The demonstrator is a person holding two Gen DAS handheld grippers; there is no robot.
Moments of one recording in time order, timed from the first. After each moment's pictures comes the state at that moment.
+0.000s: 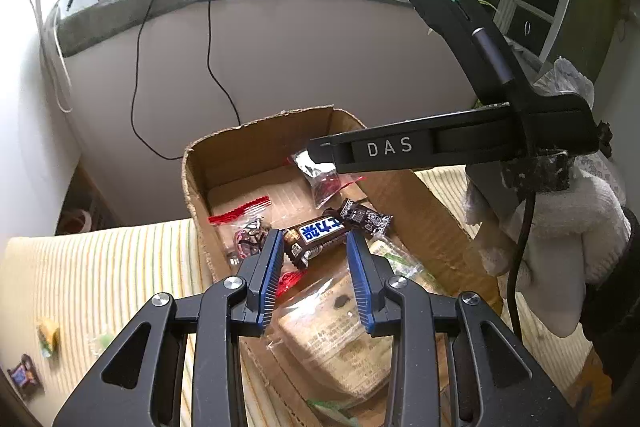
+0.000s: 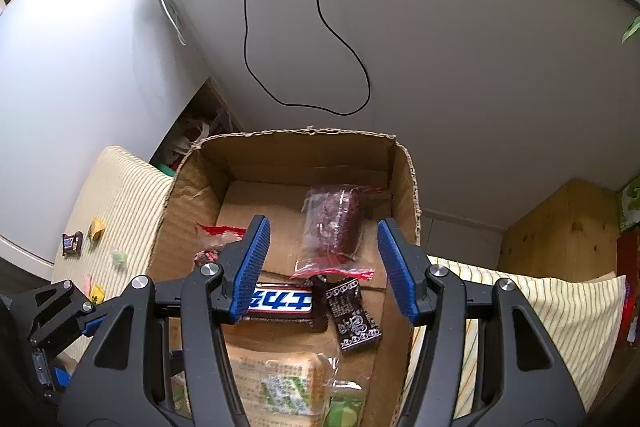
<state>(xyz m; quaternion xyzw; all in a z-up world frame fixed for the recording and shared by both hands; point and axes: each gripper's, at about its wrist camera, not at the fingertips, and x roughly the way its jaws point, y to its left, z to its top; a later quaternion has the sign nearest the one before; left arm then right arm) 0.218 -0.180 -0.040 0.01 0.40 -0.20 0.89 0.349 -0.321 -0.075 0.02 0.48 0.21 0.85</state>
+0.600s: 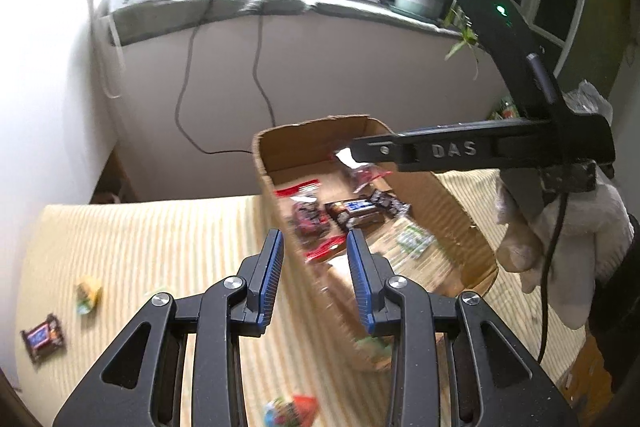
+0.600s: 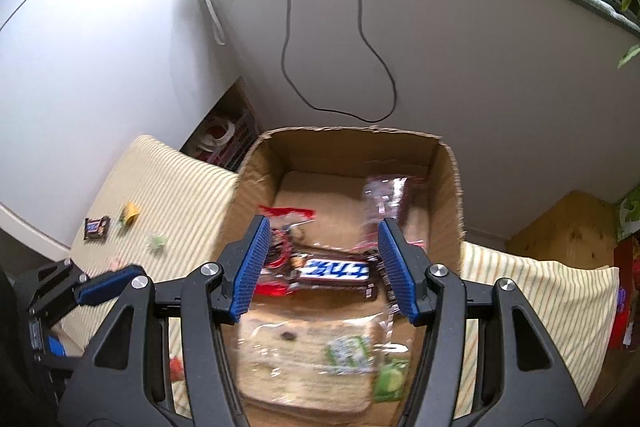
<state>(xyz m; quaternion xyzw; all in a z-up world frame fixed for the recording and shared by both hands) 0.172 -0.120 -0.016 -0.02 0.38 -0.16 0.91 0.300 -0.291 -0.041 0.00 0.46 0.24 0.86</state>
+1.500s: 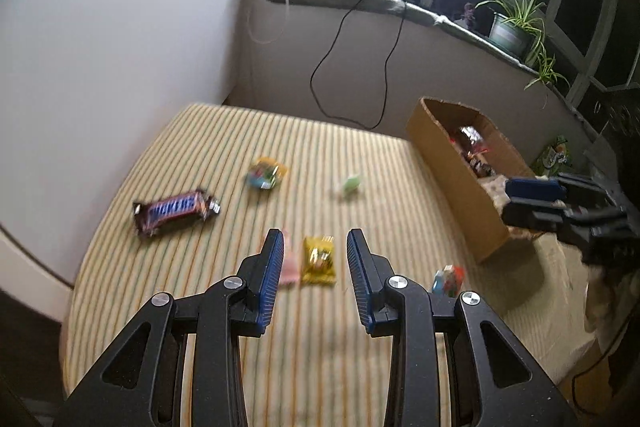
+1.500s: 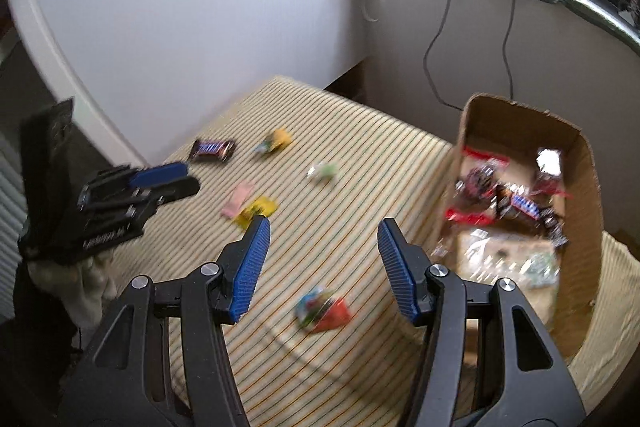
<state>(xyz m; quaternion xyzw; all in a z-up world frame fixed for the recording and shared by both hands) 0.074 0.042 -0.049 -0.09 0.39 -0.04 0.91 0.145 -0.187 -0.036 -0.07 0.42 0.37 0.83</state>
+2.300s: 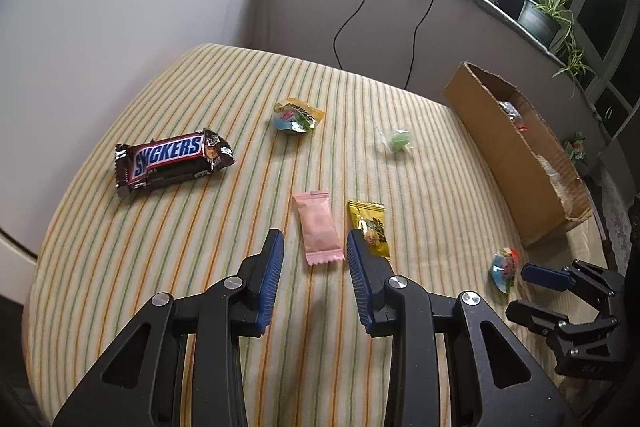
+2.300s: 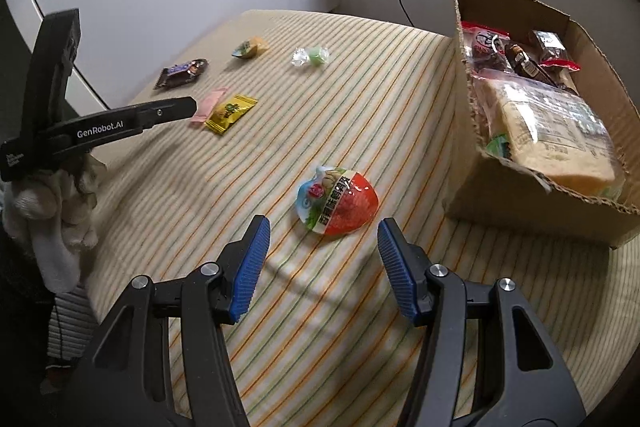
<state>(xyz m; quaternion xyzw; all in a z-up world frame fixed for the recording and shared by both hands) 0.097 0.057 -0.108 -0.11 0.44 -0.03 0.89 0.099 -0.192 -0.131 -0.05 0.46 0.30 0.83</state>
